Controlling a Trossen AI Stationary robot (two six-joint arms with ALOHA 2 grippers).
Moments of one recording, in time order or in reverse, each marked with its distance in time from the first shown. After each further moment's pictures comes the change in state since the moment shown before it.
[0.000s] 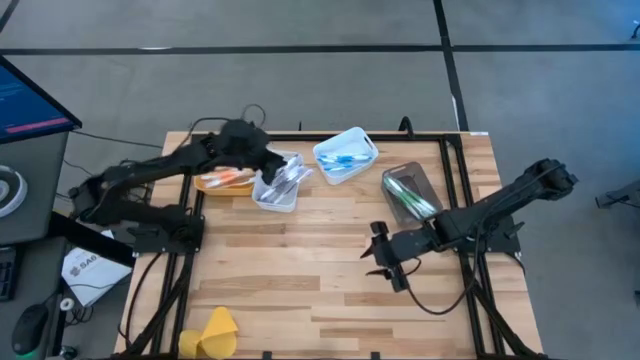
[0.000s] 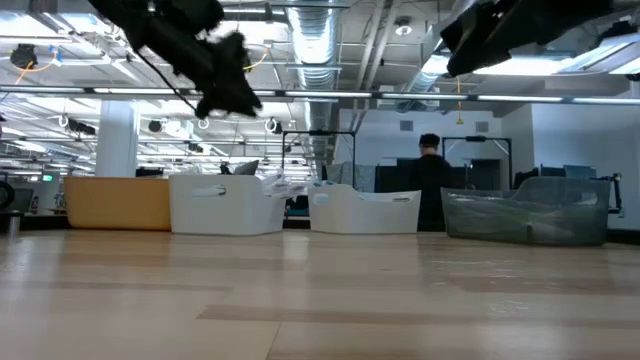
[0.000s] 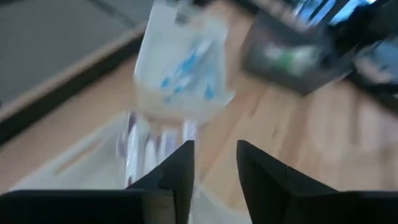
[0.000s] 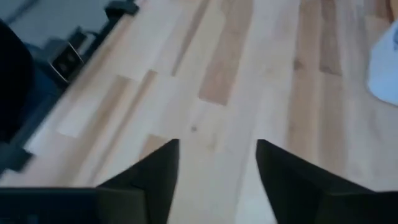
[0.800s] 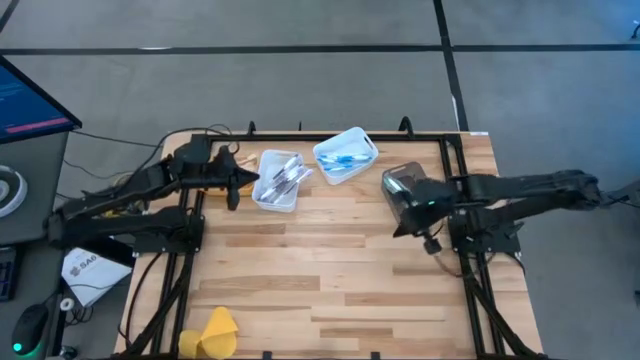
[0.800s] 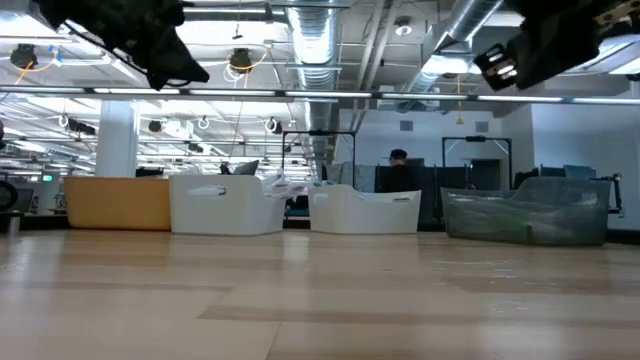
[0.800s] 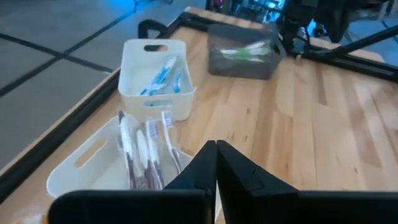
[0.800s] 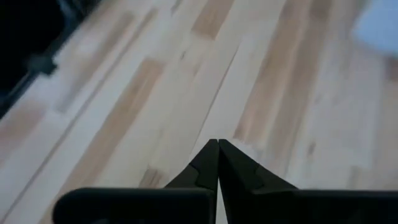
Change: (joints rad) left arm -0.123 -0.518 -0.179 -0.163 -0.050 0.192; right arm -0.372 -0.326 -0.040 -0.470 -0.367 -0.342
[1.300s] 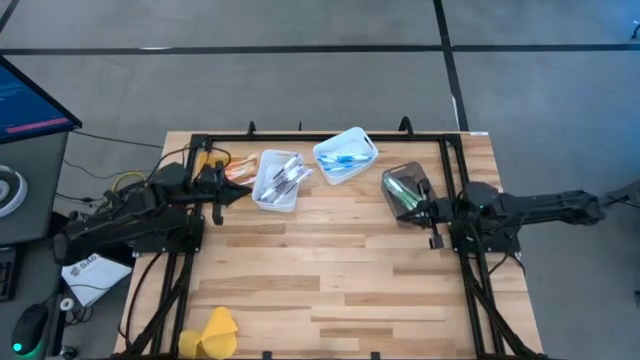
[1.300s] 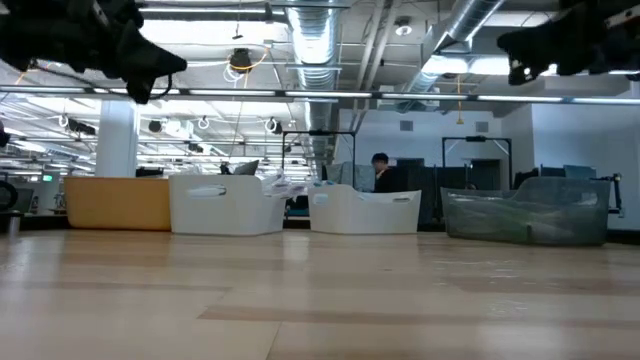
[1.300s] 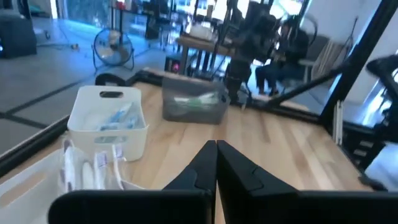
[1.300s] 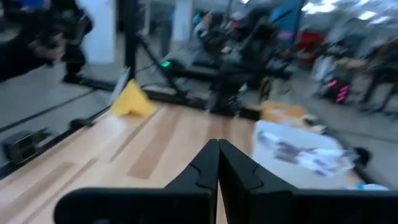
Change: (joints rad) left arm -0.002 -0.354 -0.337 0.299 0.156 -0.108; right arm -0.022 -0.584 -0.534 0.778 0.133 0.131
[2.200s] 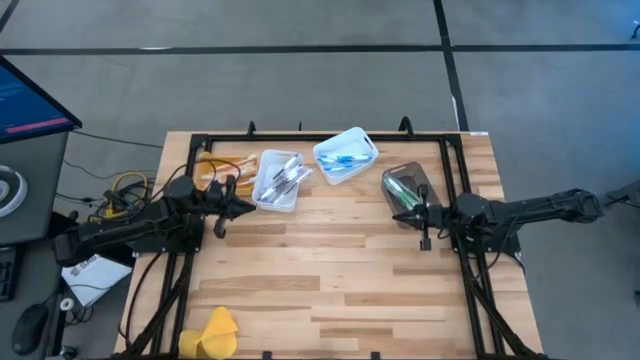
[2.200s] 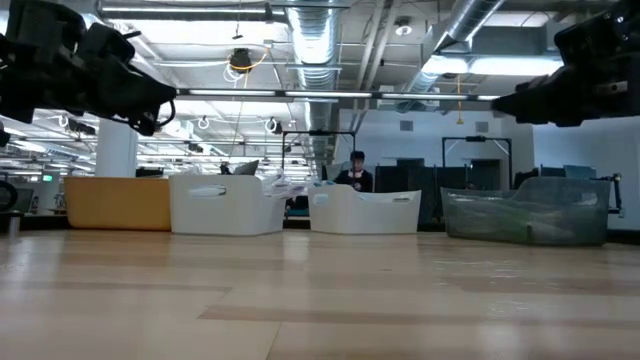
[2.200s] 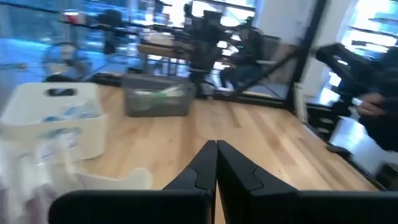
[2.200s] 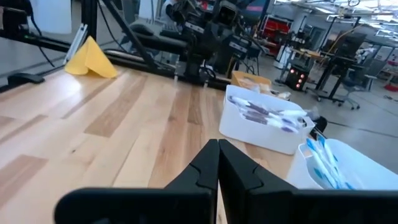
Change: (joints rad) left arm -0.002 -0.045 -0.312 0.362 0.167 0.009; right arm 0.042 -0.031 -0.224 0.162 0.216 -0.077
